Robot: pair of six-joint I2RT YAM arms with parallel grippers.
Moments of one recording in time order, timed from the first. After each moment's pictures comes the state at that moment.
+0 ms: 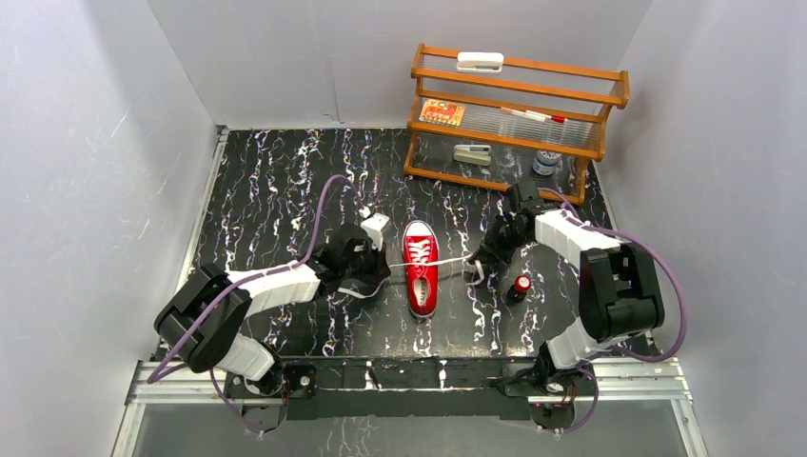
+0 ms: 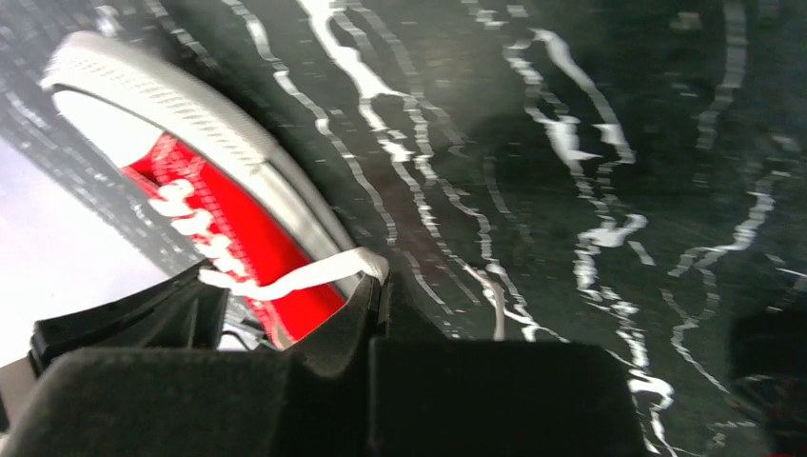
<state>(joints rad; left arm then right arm) -0.71 1.46 0.62 0.13 0.16 -0.28 0.23 1.55 0.91 -0.56 -0.44 0.85</state>
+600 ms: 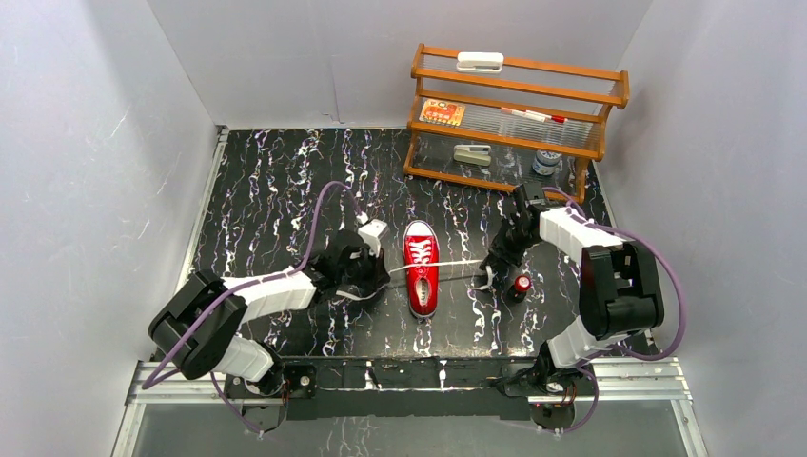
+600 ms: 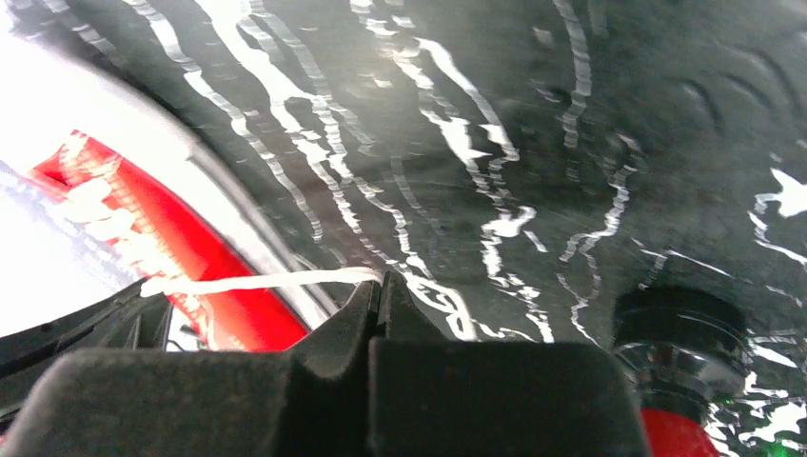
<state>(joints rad) -0.72 1.41 0.52 0.21 0.15 -0.32 0.17 1.57 0.90 -0.68 -0.34 0.71</state>
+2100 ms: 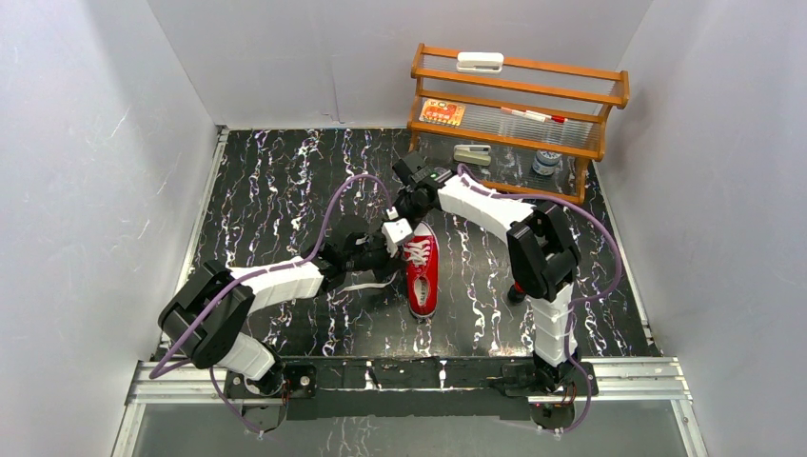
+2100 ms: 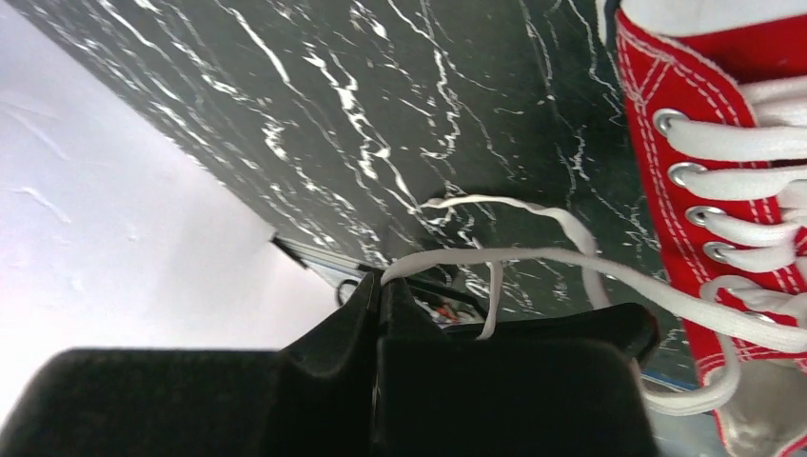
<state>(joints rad) -0.72 1.48 0.65 0.31 0.44 0.18 0.71 2.00 1.62 -0.73 -0.41 1.34</state>
